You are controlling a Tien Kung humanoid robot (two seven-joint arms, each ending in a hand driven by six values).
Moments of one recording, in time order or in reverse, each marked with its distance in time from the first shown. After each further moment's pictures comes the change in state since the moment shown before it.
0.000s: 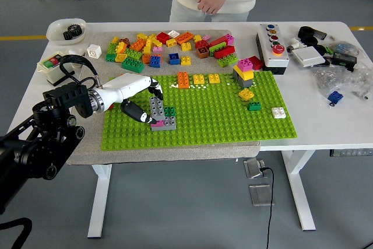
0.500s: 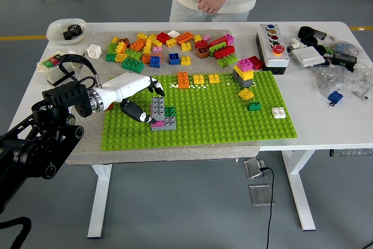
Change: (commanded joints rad) left arm -0.002 0.007 -0.004 -0.008 0.000 -0.013 -0.001; right arm -0.002 0.000 -0.002 0.000 0.000 0.001 0.000
